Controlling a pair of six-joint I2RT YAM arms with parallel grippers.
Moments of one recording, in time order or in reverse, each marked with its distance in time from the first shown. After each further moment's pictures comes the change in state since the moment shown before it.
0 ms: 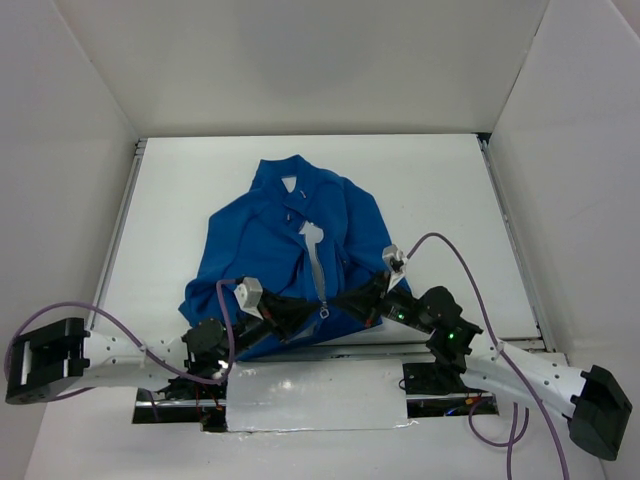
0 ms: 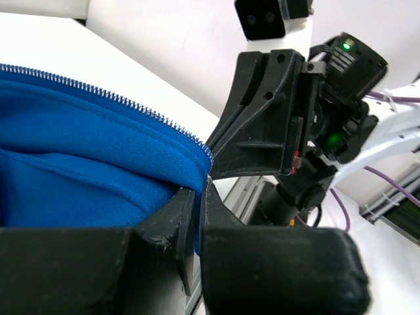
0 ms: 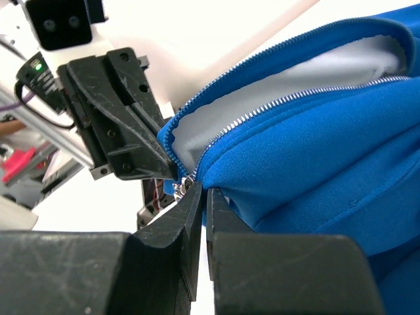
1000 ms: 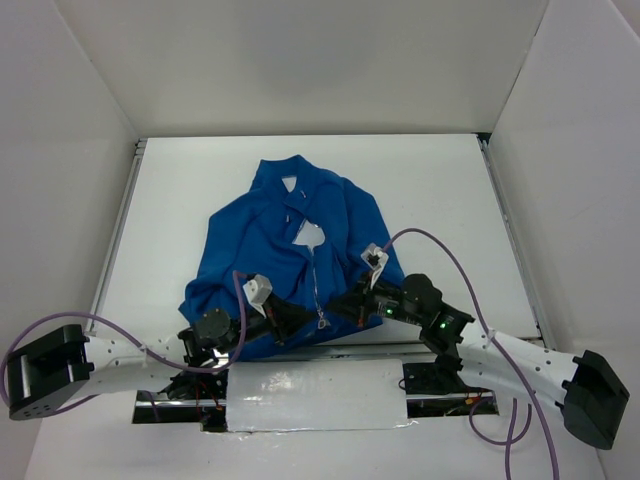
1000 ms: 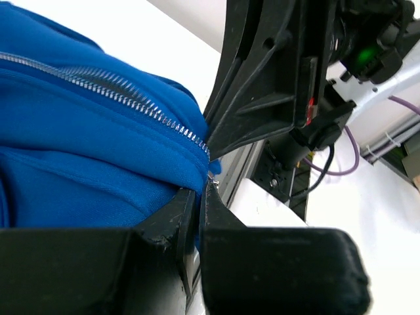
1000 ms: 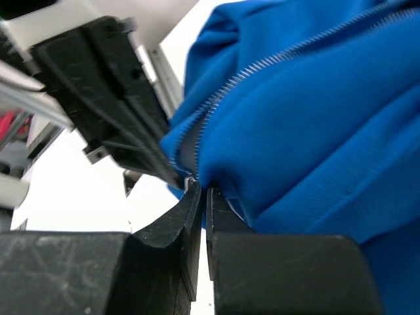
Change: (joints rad) left arm 0.167 -0.029 -0.045 -0.170 0.301 -0.082; right arm -0.018 0.153 0.119 -0.229 -0.071 -0.039
